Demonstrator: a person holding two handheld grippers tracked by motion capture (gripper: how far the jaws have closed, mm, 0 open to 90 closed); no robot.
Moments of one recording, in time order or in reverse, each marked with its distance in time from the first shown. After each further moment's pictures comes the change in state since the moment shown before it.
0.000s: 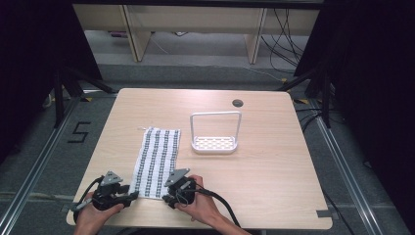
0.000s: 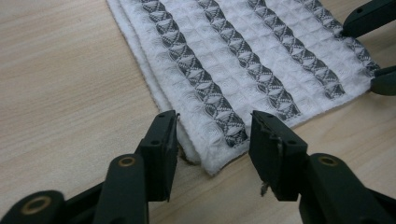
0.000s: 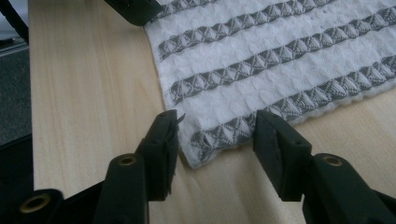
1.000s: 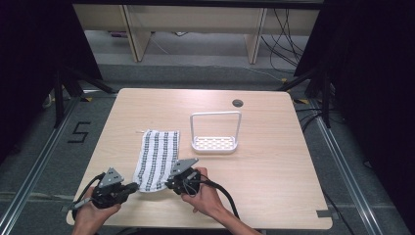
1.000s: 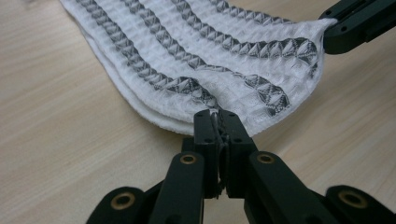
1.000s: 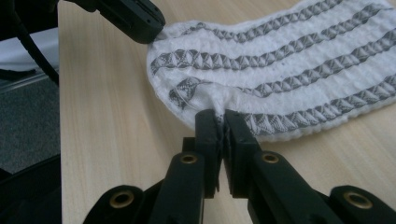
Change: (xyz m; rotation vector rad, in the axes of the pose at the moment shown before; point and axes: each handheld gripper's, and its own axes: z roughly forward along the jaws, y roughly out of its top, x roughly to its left) left arm -0.014 0.021 -0.021 -0.121 -0.032 0.095; right arm -0.017 0.016 -0.031 -0.091 0.045 0.031
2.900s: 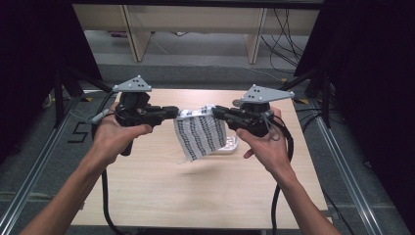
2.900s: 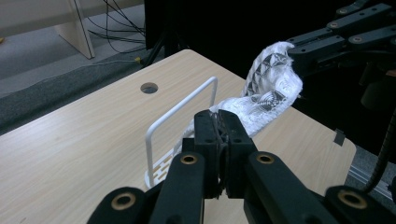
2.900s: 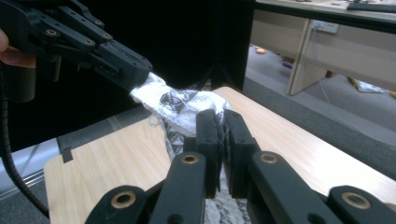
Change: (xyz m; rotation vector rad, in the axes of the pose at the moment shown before) left arm -0.049 0.254 -0.058 -0.268 -0.226 0.046; right arm -0.060 0.081 -0.233 -0.408 -0.233 0.080
